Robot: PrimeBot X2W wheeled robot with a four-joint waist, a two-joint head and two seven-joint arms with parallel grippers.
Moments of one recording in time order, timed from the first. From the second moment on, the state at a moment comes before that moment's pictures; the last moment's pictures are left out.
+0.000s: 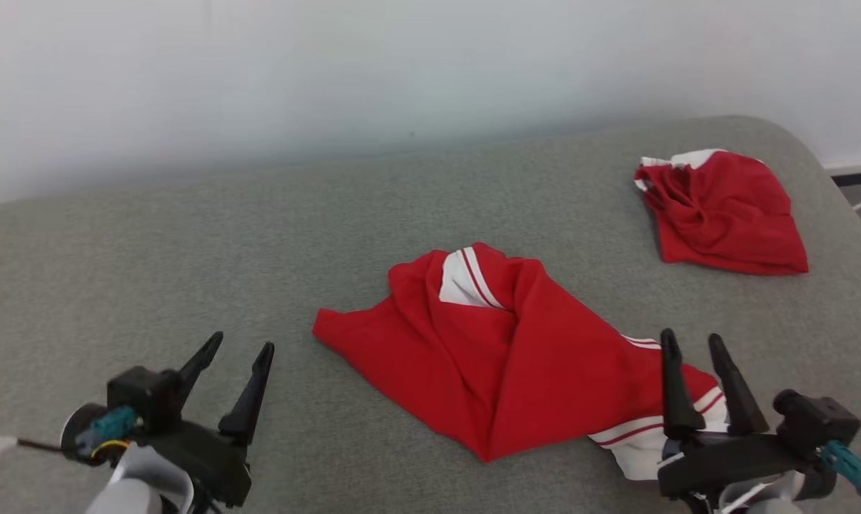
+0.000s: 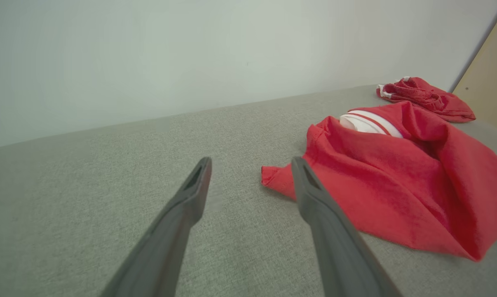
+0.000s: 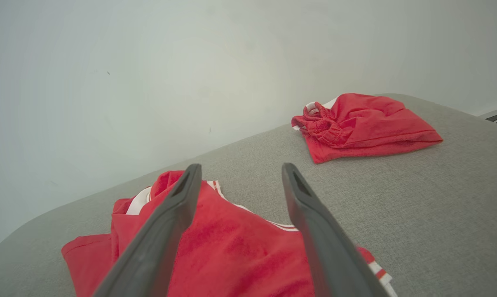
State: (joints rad) left arm -0.35 0.24 -0.22 0.26 -0.27 -0.13 -0.09; right arm -0.12 -0.13 0.16 0.13 0.40 0.13 -0.22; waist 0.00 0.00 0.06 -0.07
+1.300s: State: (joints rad) left arm -0.75 0.52 -0.87 0.59 -0.78 -0.13 0.00; right arm -0.25 -0.10 0.25 0.23 0.45 0.13 -0.26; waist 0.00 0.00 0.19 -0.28
